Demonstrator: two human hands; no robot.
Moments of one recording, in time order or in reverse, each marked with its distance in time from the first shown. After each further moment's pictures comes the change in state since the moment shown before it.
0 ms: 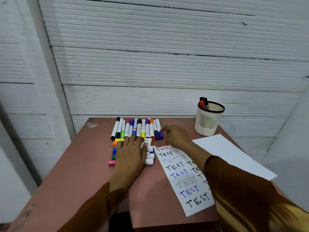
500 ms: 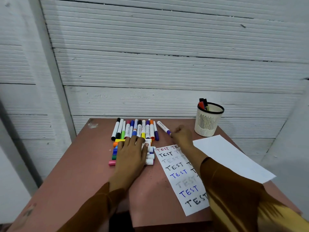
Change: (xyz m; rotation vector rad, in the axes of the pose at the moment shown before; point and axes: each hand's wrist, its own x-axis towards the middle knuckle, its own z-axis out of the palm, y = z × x) left_hand -0.001 0.000 -0.001 -0.029 0.016 0.025; right_hand 0.008 0.017 0.014 0.560 0.227 0.399
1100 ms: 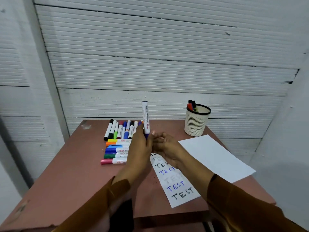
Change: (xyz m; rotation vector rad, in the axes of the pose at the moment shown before) left_hand 0.017 0.067 -0.037 -0.815 -0.033 -0.250; right_hand -0.083 -0.018 -0.031 0.879 -0.593 0.027
